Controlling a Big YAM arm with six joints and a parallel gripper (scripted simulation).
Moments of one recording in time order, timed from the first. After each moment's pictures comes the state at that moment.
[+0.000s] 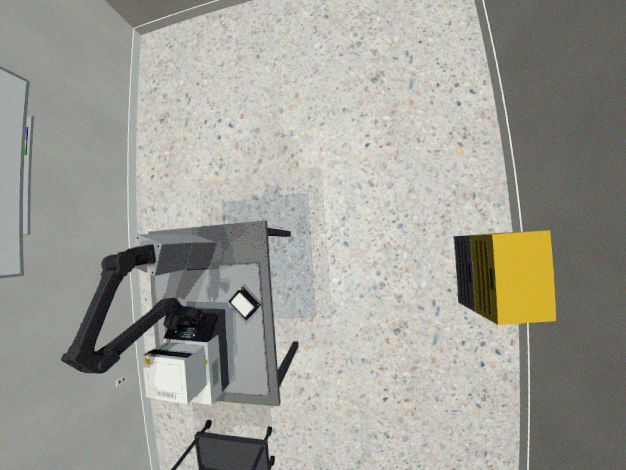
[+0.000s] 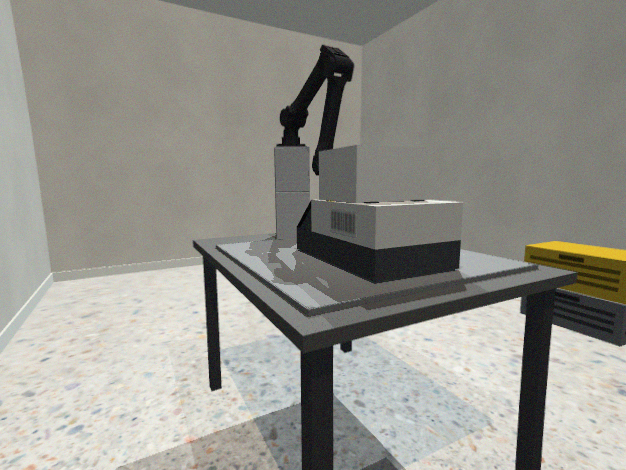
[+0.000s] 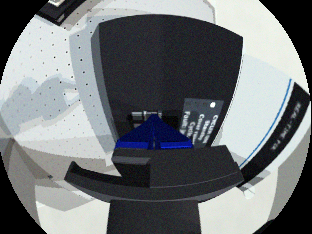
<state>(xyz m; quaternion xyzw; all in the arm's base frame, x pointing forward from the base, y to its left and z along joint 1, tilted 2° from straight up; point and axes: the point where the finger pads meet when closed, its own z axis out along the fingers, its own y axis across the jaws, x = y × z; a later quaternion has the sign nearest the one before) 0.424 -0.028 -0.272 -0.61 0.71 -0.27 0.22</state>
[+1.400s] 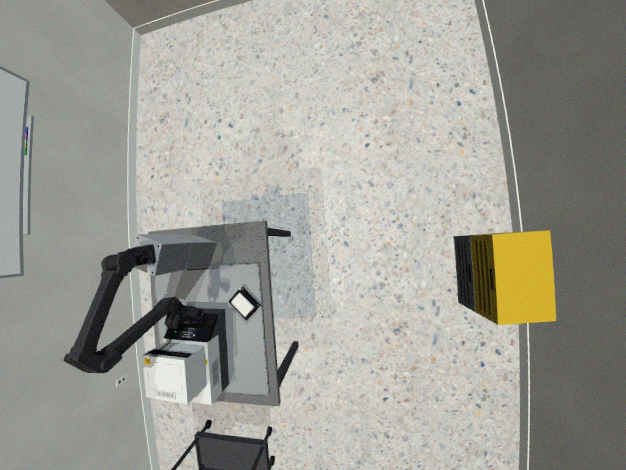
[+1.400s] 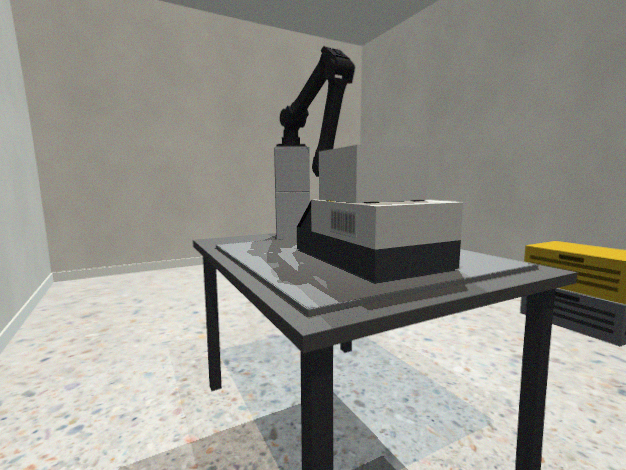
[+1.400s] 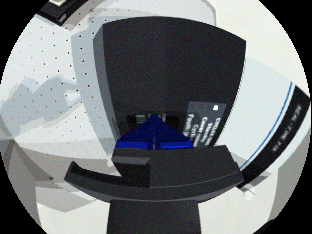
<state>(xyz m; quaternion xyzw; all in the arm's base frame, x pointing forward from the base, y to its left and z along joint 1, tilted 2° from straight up) 0.422 -0.025 -0.277 -0.61 0.71 -0.27 0.23</state>
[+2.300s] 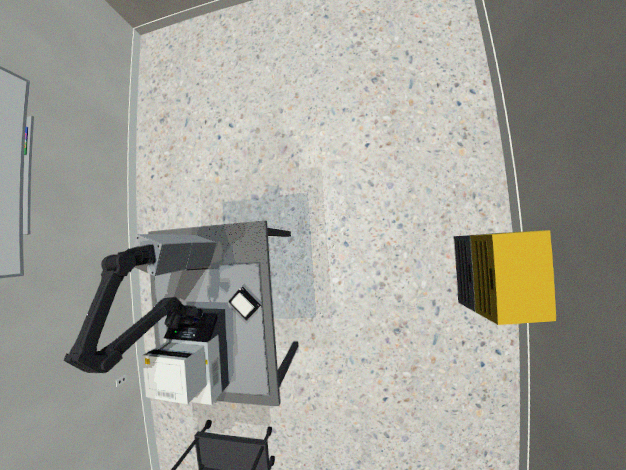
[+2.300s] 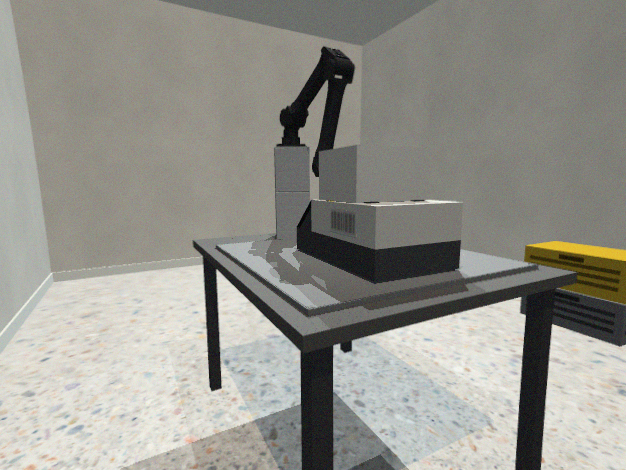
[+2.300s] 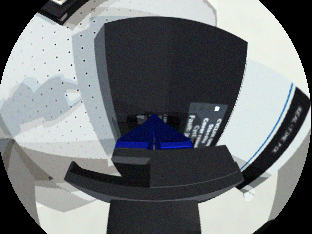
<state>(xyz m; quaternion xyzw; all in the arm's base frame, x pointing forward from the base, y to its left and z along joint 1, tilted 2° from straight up) 0.422 -0.025 -0.279 -0.61 0.71 -0.27 0.23</state>
